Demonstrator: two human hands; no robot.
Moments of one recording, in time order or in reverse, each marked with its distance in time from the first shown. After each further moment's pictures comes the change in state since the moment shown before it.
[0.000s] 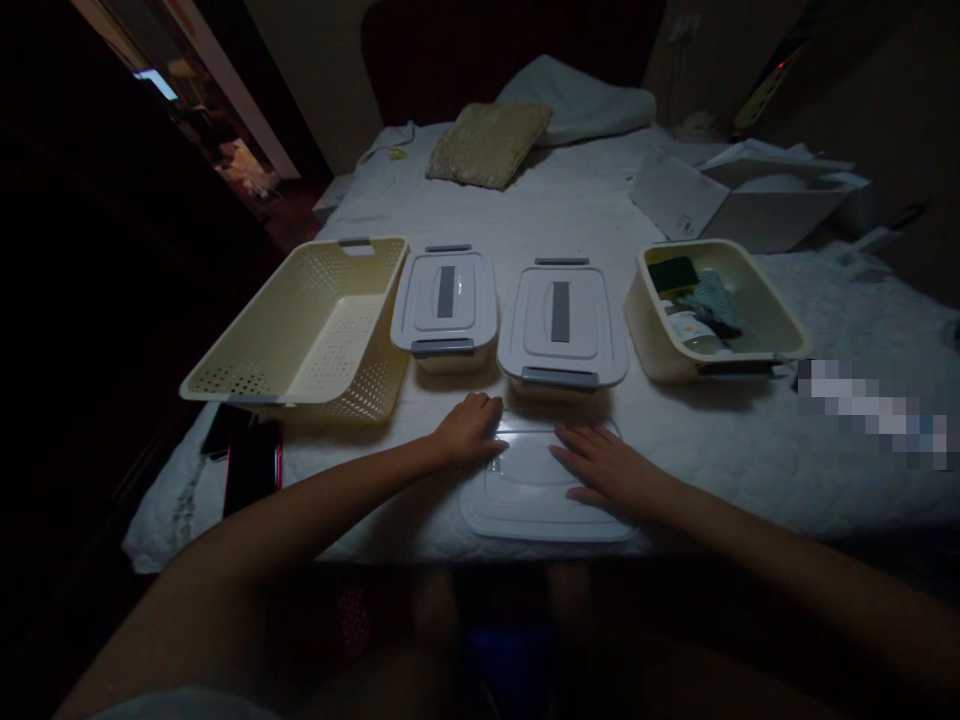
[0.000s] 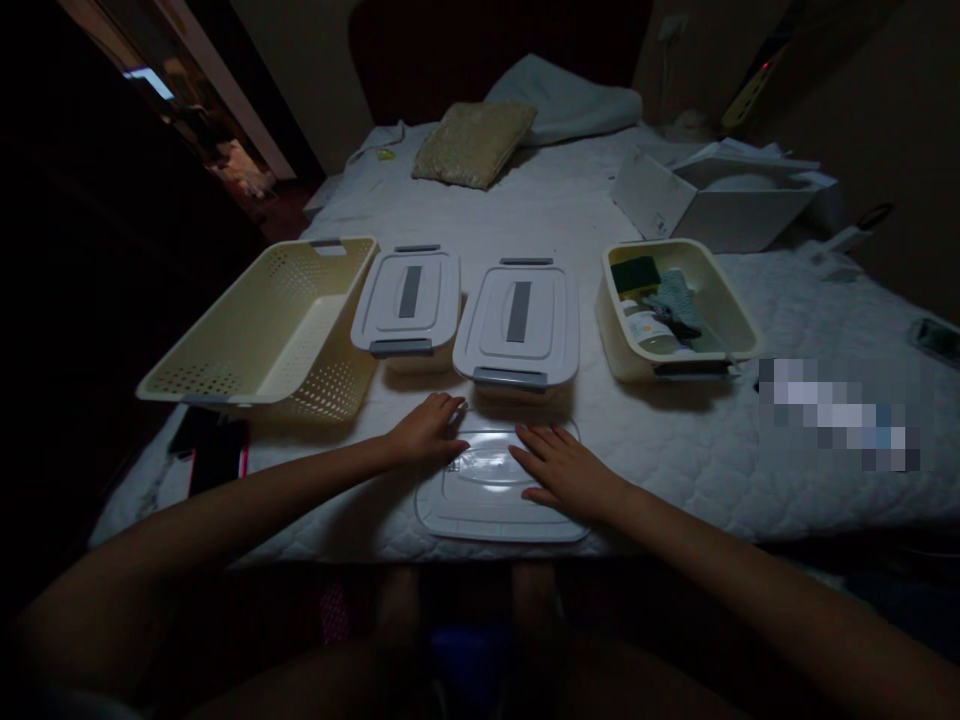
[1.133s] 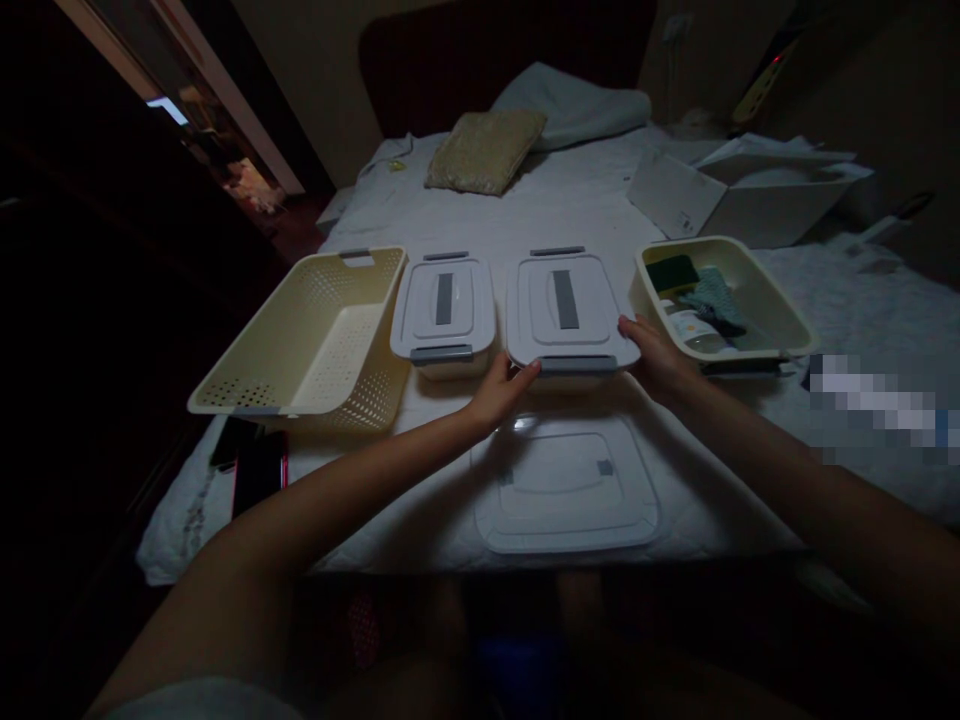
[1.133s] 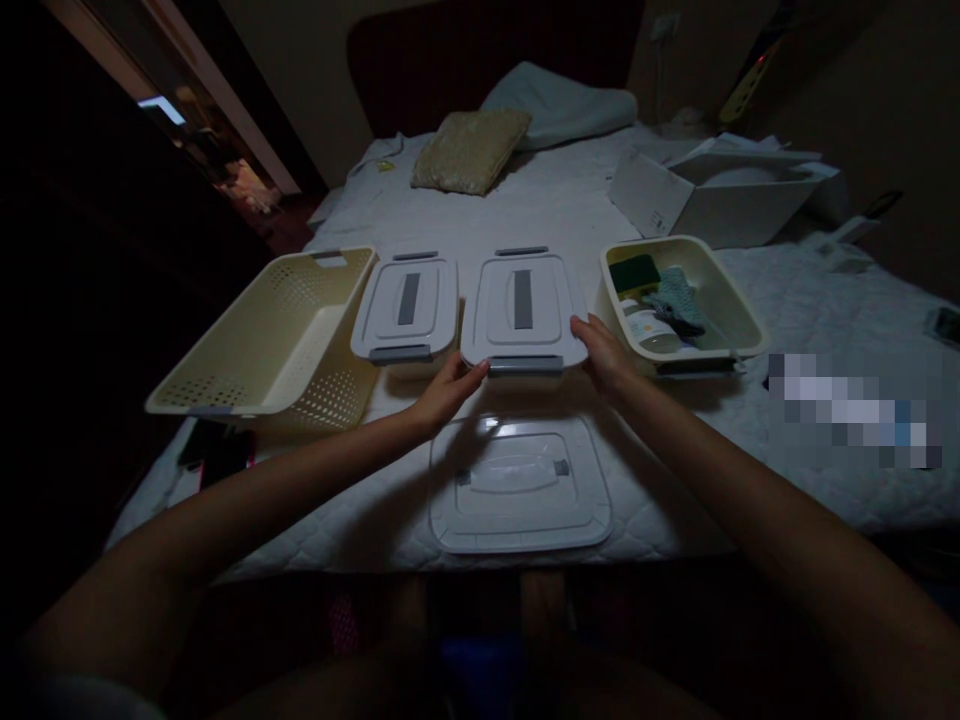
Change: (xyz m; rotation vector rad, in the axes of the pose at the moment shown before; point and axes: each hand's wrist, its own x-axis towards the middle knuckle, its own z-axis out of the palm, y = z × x) left_hand 0.047 0.057 -0.044 -1.296 0.388 -0.136; right_hand 0.069 0.097 -0.070 1.399 0.766 0.768
